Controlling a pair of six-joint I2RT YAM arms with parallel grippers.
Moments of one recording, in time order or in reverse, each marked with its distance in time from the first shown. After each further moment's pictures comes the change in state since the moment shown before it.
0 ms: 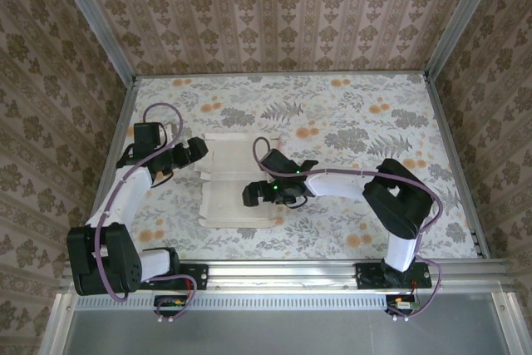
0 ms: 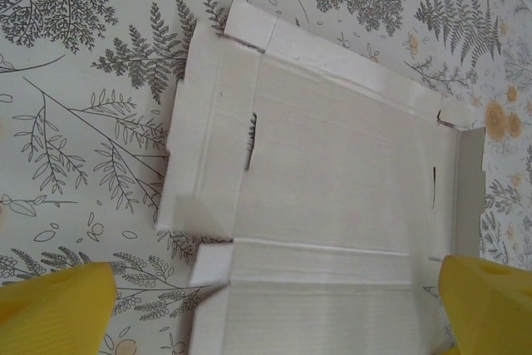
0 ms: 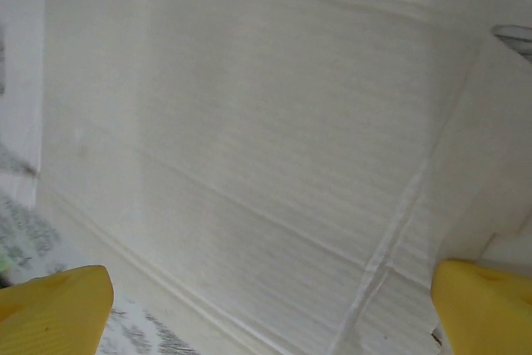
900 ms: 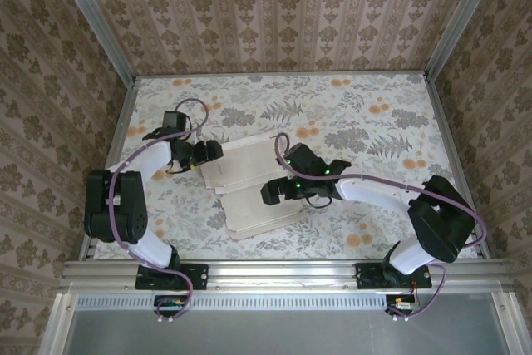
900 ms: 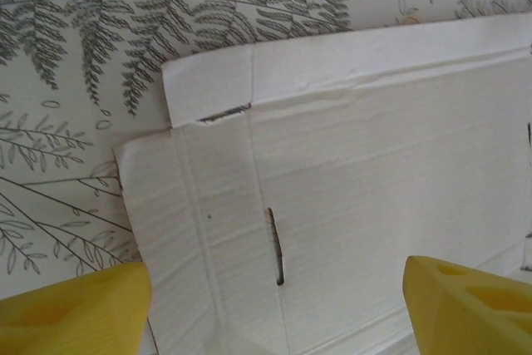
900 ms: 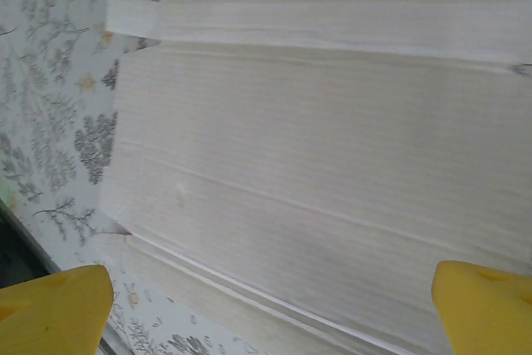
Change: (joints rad) left arm -0.130 0.385 0.192 -0.057 -0.044 0.034; right arm -0.029 -0.256 -0.138 -0.004 0.007 -0.197
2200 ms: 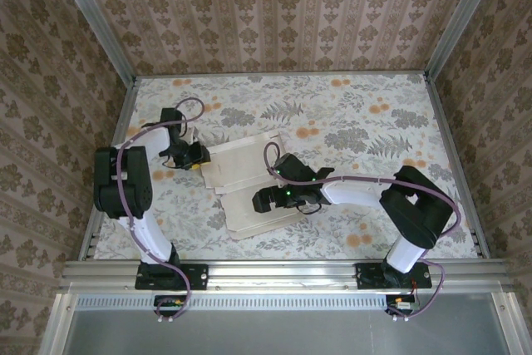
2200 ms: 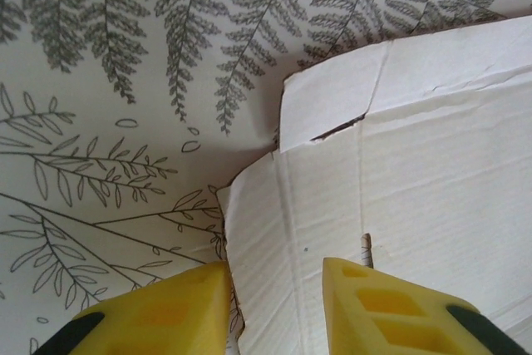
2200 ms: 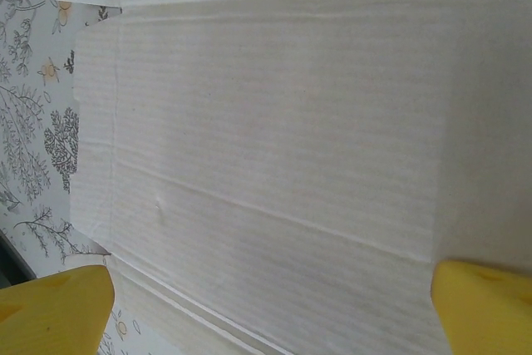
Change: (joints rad) left arm 0.079 0.190 0.126 -0.149 0.029 0.114; right arm 0.019 0.140 -0.031 0.131 -0.051 0.089
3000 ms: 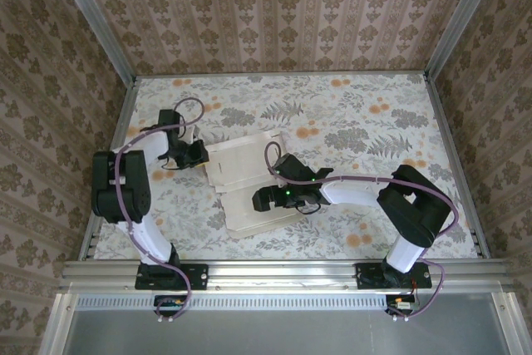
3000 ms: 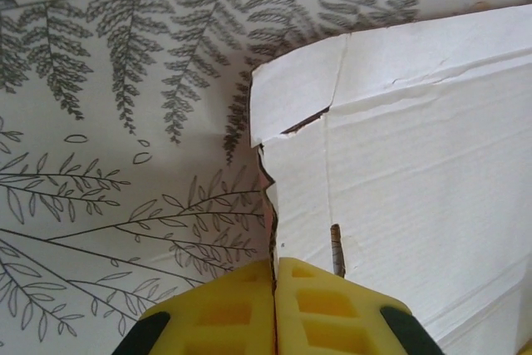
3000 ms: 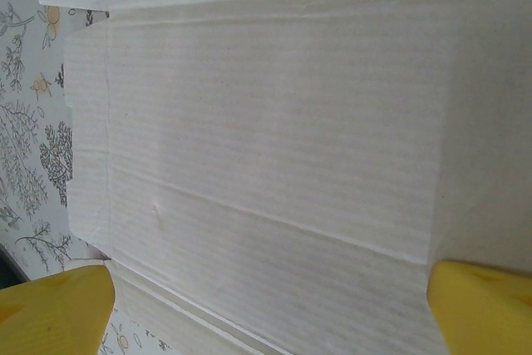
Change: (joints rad) left arm 0.002 -0.061 -0.073 0.113 0.082 0.013; right arm 0.000 0.013 -0.008 0.026 0.006 0.049
